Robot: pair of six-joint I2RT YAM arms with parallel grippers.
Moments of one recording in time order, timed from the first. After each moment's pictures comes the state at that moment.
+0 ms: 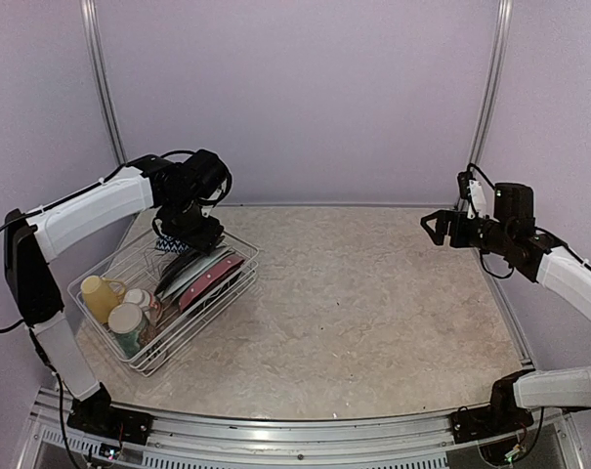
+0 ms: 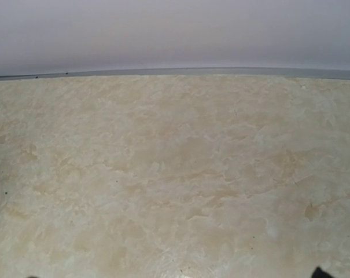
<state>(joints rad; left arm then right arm) -0.61 1.74 1.65 -1.10 -0.39 -0.15 0.19 1.08 0.84 -0.16 -0.23 0.17</state>
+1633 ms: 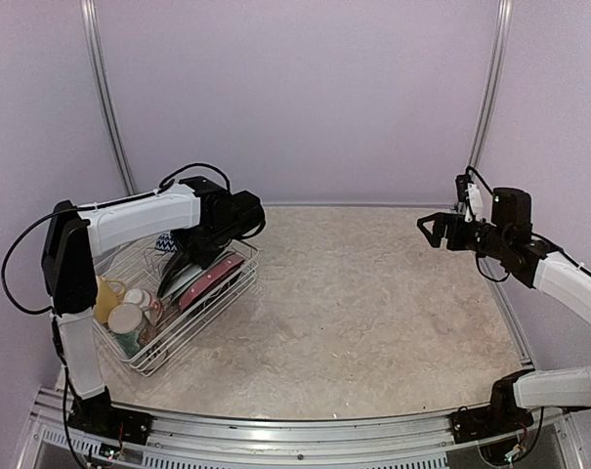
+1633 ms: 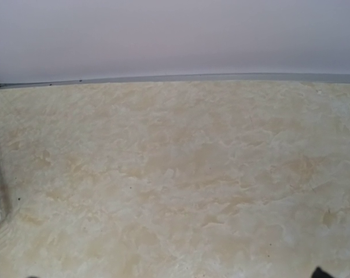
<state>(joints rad) -0.73 1.94 1.69 -1.30 -0.91 -0.20 0.20 1.08 0.80 -0.07 -0.26 0.20</state>
